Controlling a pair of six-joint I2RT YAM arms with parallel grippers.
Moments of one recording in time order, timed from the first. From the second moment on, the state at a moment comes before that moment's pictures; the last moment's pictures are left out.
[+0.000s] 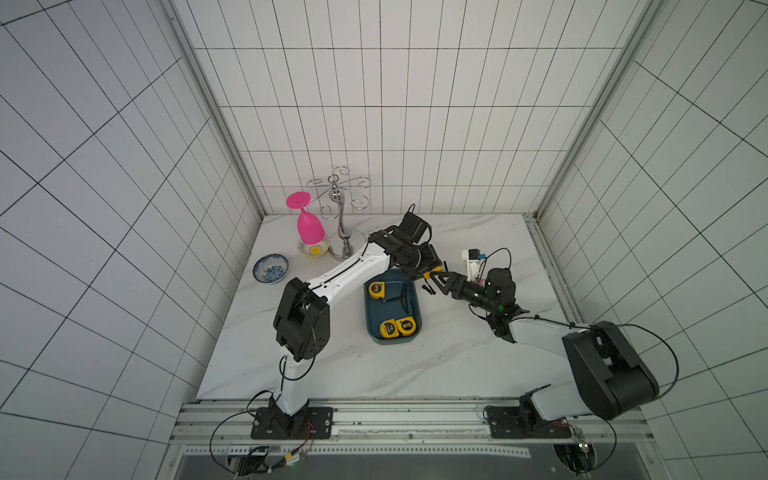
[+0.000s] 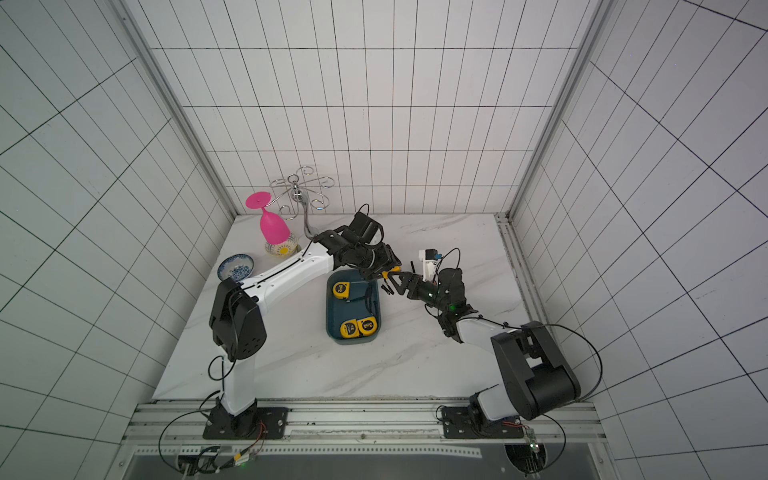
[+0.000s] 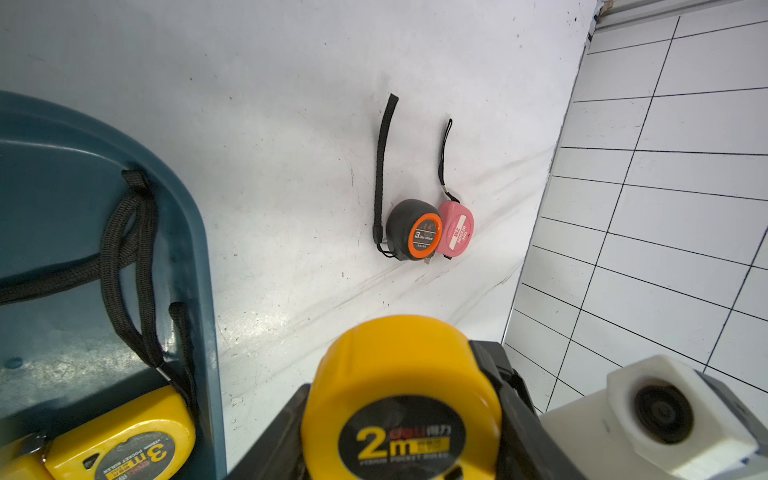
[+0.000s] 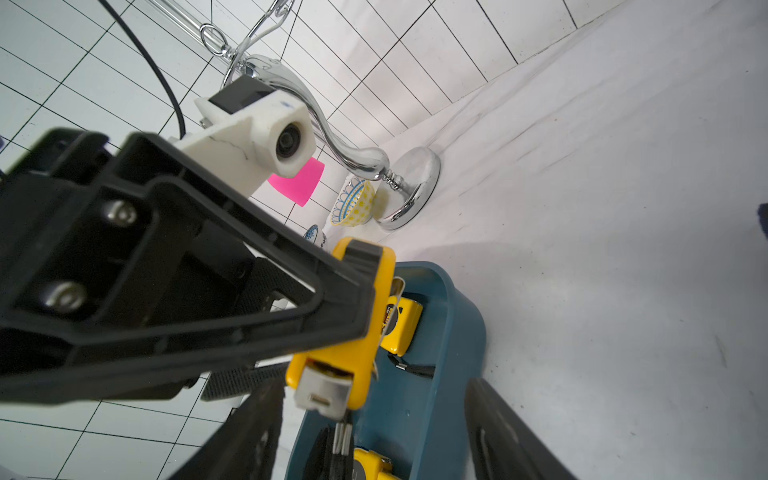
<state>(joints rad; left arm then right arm) -0.71 1.99 1.81 -0.73 0.32 -1.09 0.46 1.46 0.52 0.76 -0.55 0.76</state>
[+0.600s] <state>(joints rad) -0.70 1.95 1.72 -0.64 0.41 -1.15 0.47 1.47 0.52 0.83 -0.52 0.77</state>
